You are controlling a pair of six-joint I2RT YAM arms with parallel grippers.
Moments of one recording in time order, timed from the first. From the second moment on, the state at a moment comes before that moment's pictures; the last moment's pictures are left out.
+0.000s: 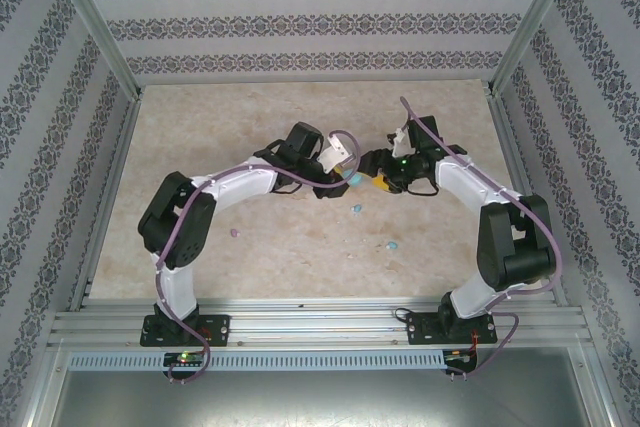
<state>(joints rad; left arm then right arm) -0.60 1.89 1.31 -0.22 0.51 0.20 0.19 1.60 1.06 -0.49 -0.69 0.60</state>
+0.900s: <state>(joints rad) -0.58 1.78 1.25 -0.21 0.58 0.18 0.28 1.57 1.08 -0.47 -0.78 0.68</state>
